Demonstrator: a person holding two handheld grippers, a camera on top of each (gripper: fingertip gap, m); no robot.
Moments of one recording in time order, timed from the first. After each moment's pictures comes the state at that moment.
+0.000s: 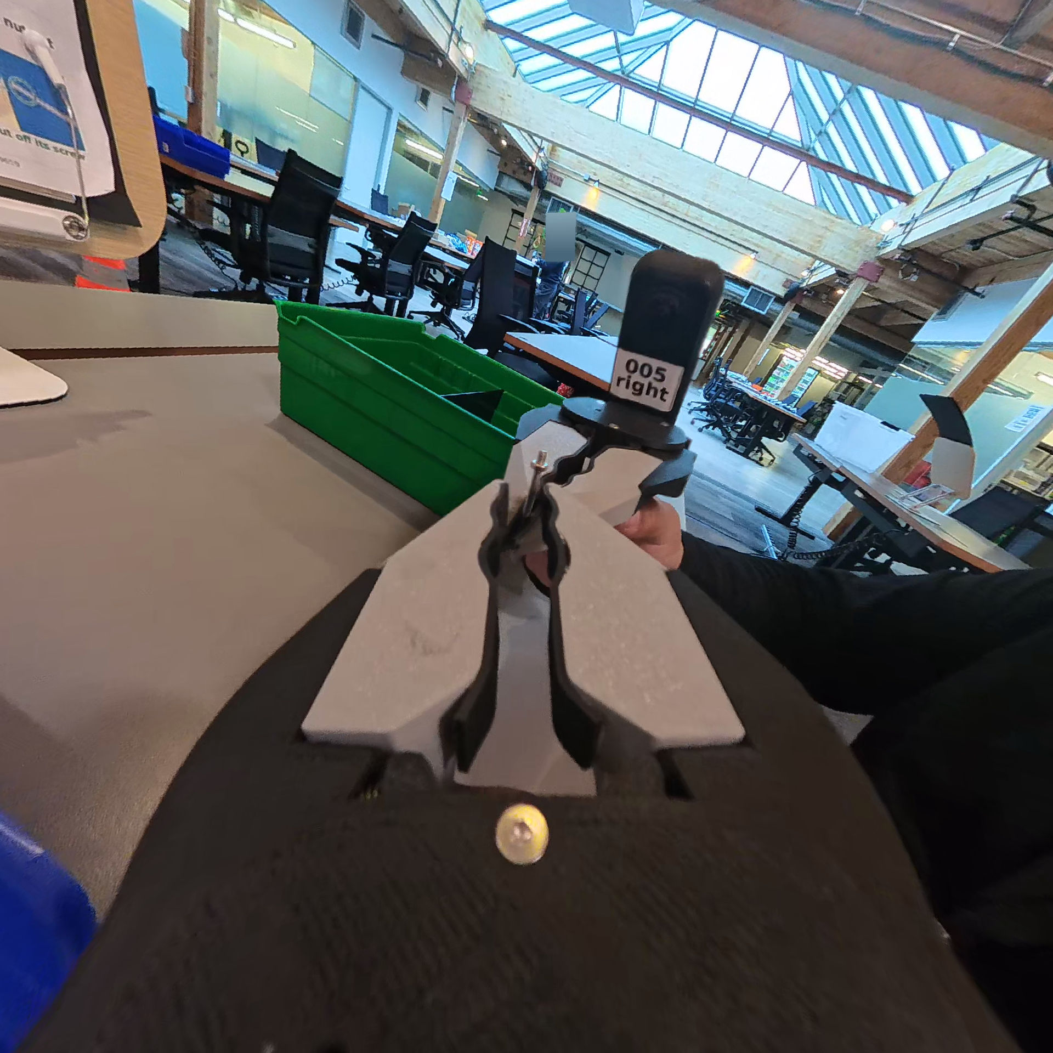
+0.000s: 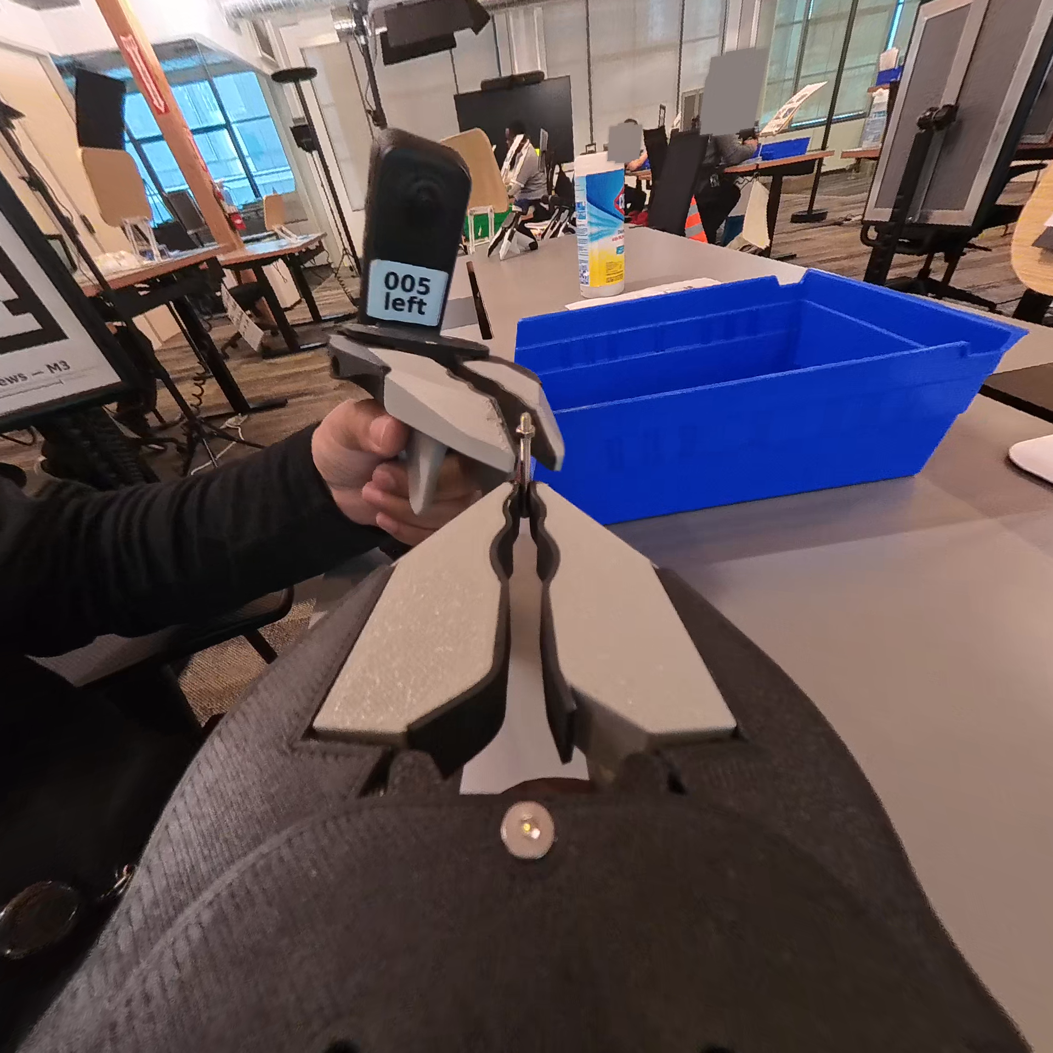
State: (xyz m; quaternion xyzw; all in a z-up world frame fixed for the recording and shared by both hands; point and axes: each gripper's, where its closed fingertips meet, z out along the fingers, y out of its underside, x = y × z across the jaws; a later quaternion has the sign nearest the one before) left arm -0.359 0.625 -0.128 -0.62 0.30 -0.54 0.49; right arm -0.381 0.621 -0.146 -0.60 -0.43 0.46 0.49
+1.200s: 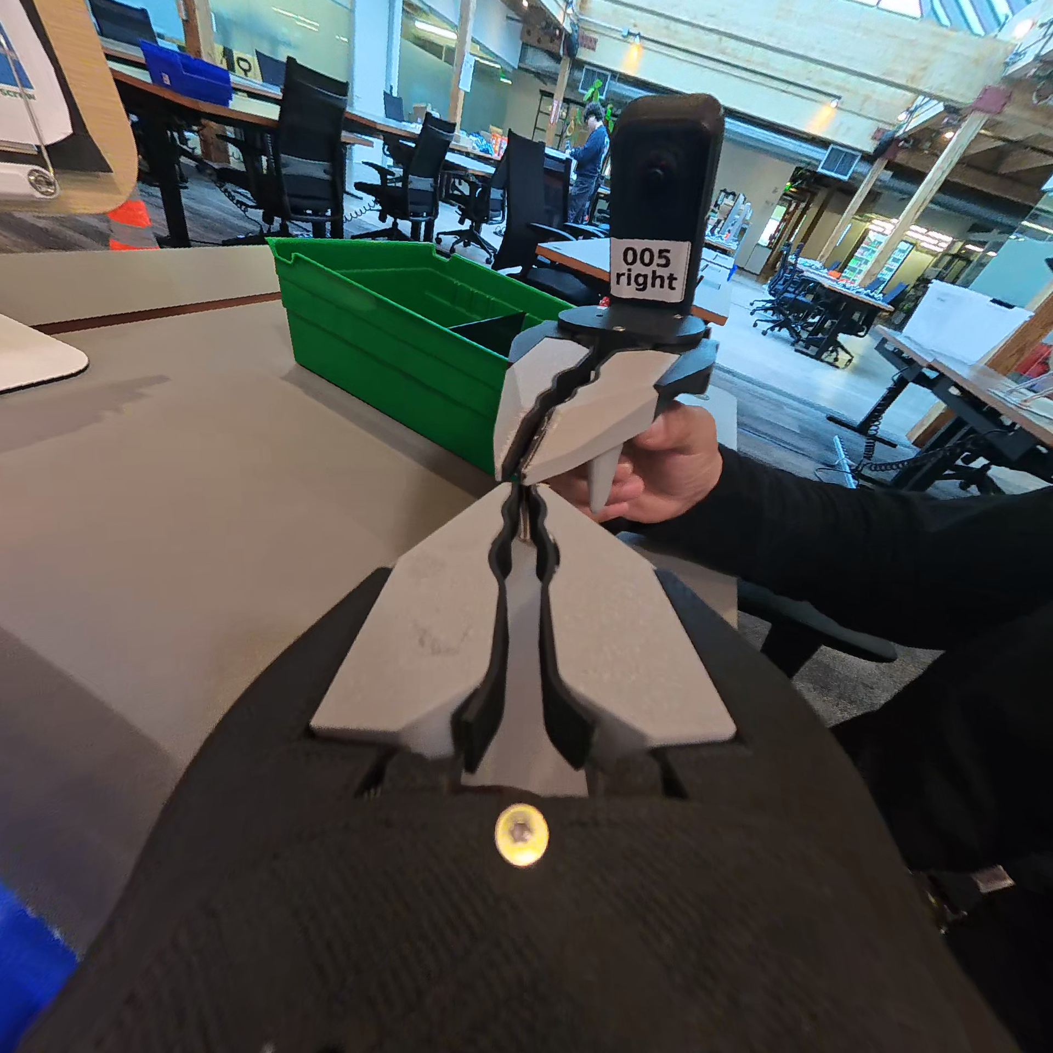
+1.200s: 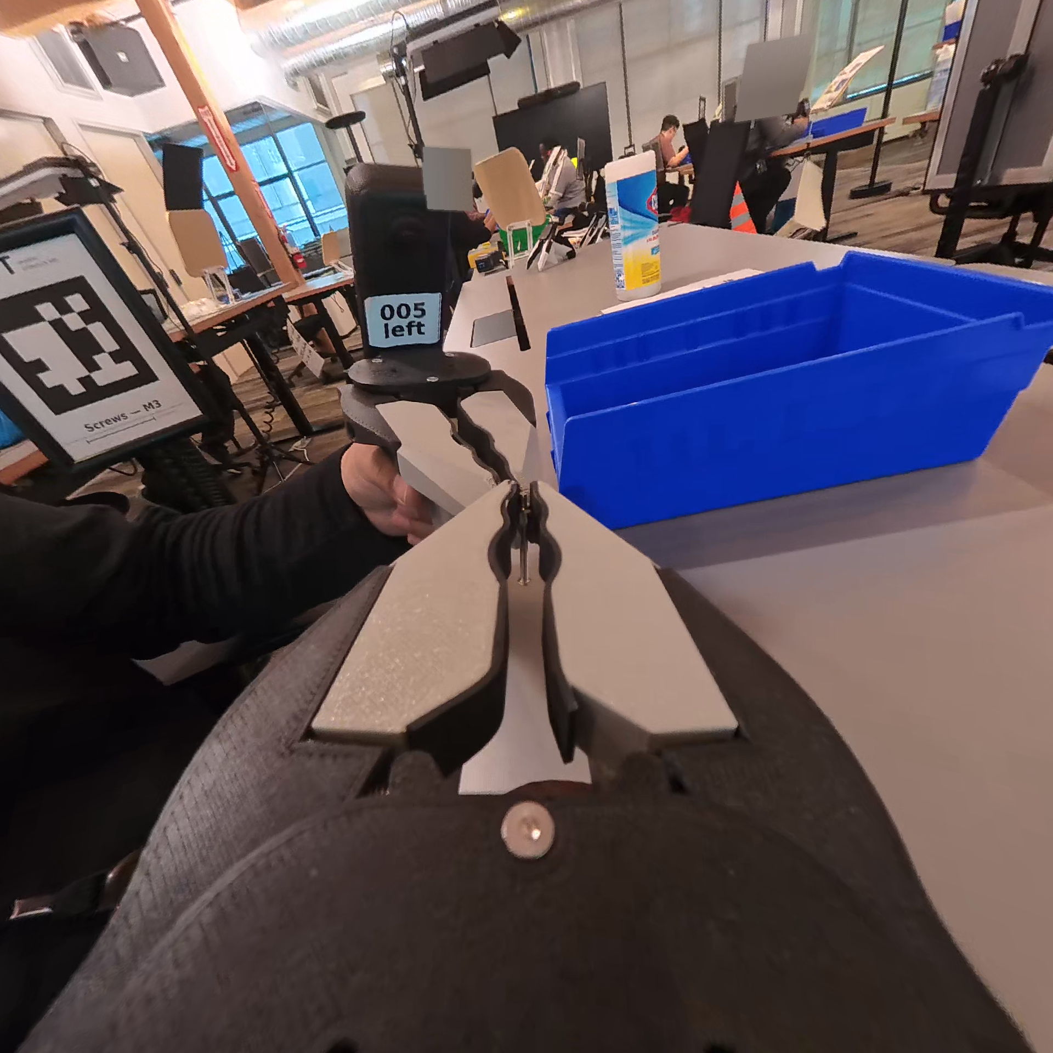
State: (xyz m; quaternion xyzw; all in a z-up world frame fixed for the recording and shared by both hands) left arm -0.348 0.616 -0.150 -0.65 0.36 -0.47 0.48; right arm -0.373 0.618 -0.139 -0.60 -0.42 0.51 0.45
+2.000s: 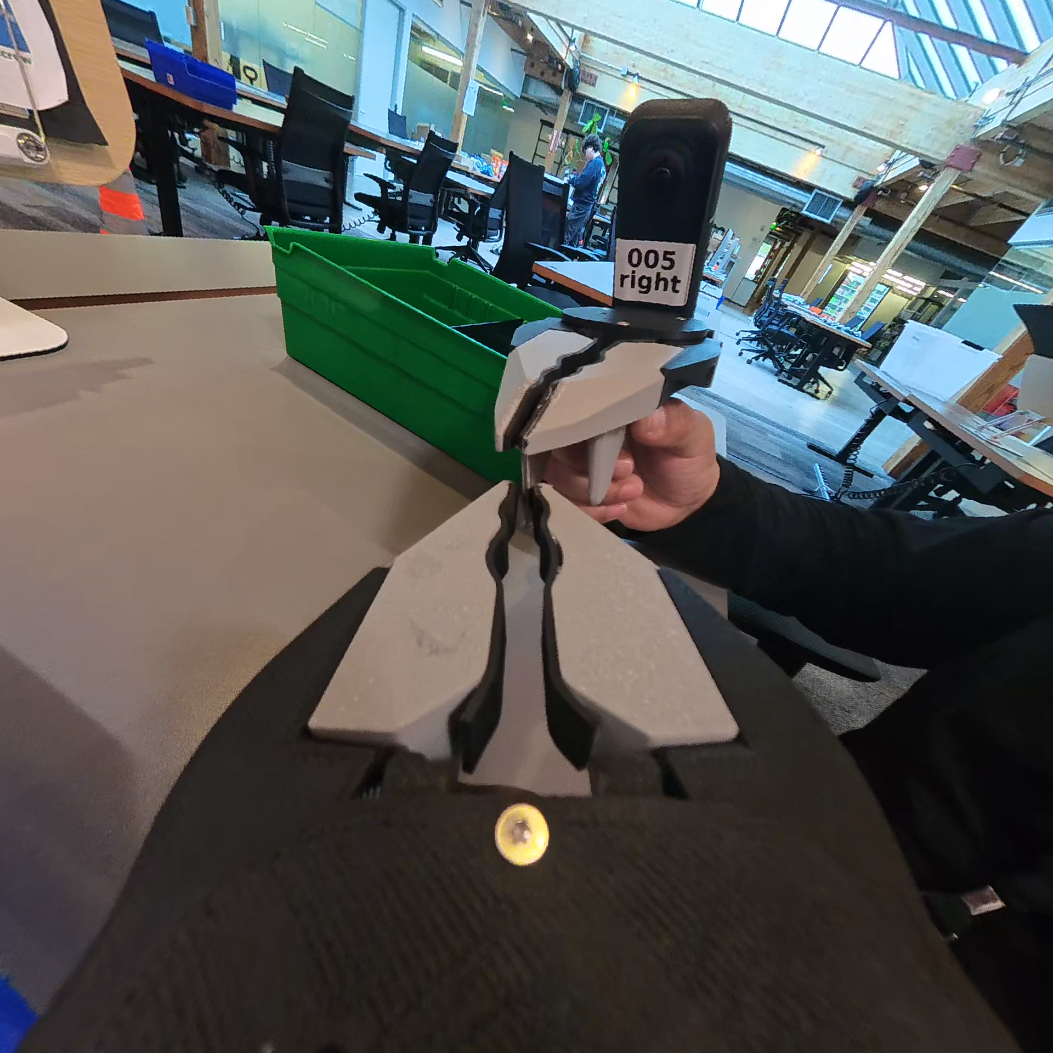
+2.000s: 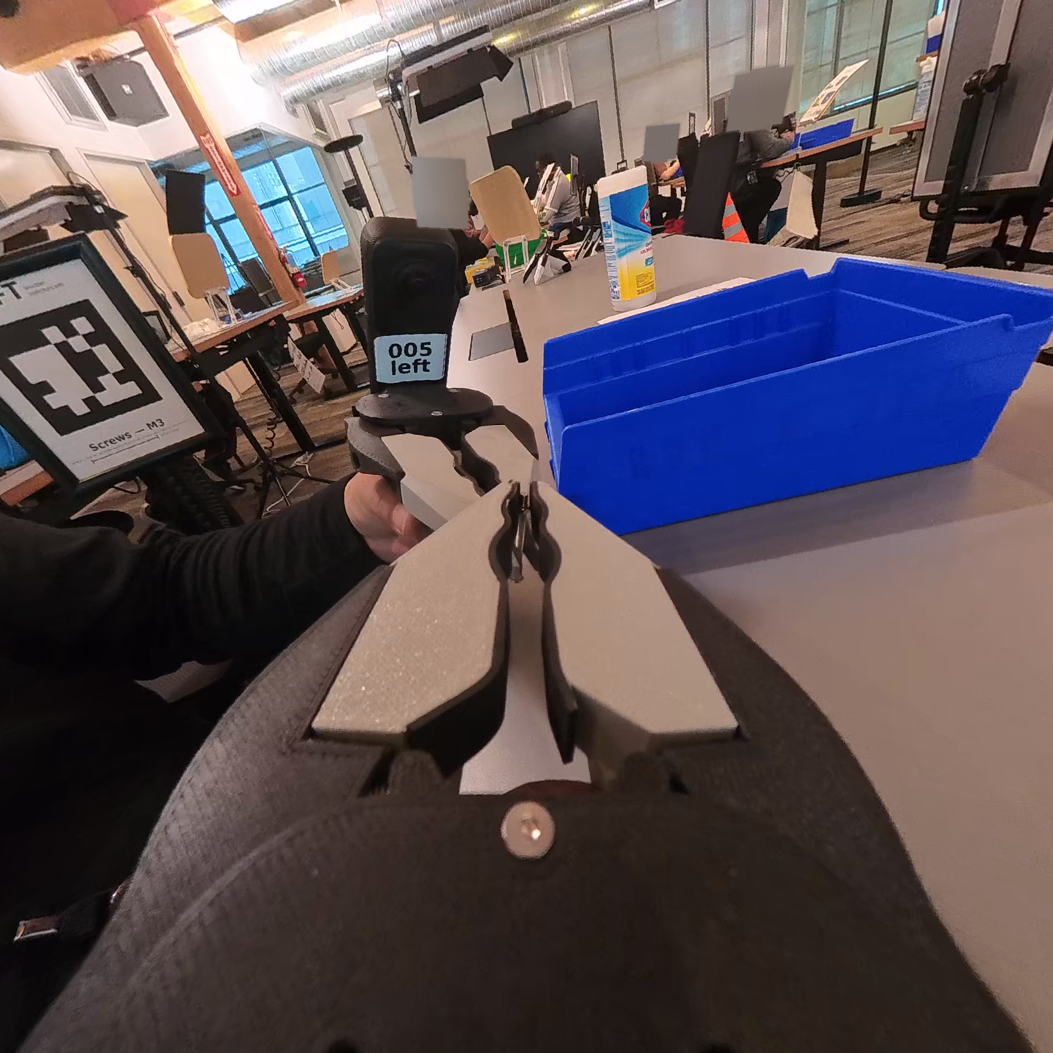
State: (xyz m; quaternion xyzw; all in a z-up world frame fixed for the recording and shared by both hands) left arm -0.346 0.615 -0.157 -0.65 0.34 -0.49 0.47; right arm -0.373 0.620 -0.136 -0.60 -0.40 0.52 0.45
